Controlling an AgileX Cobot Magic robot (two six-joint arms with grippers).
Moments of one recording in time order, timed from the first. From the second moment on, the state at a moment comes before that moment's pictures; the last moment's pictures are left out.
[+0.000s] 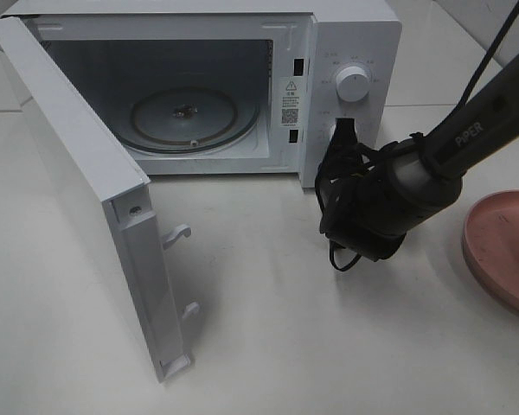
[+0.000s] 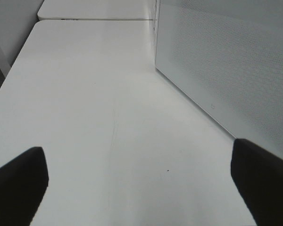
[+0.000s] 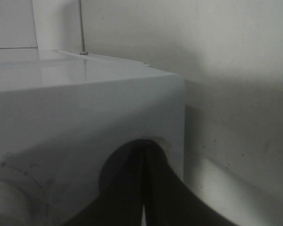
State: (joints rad) left arm 0.01 0.00 -0.50 -0.04 1.05 0.02; right arm 0.60 2.21 -1.01 0.95 -0.90 1.12
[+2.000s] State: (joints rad) left arm 0.01 0.00 -0.50 -0.04 1.05 0.02; right arm 0.56 1.79 -0.68 0.53 -0.49 0.90
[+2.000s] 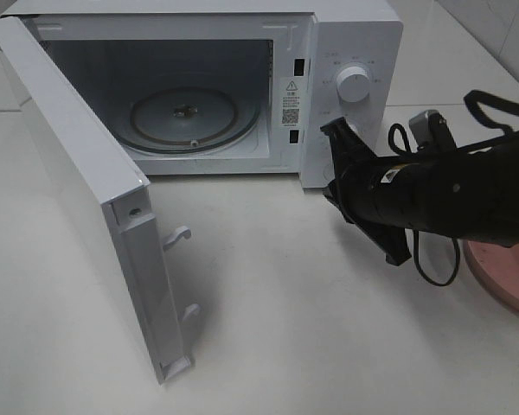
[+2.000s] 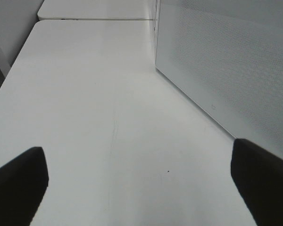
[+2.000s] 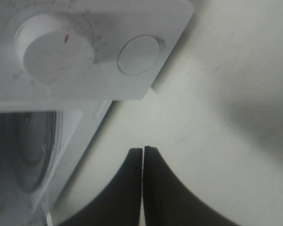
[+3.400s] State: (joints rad) left arm 0.01 0.00 -0.50 -0.04 1.05 0.02; right arm 0.32 1.59 -1.05 -0.12 0.95 0.02
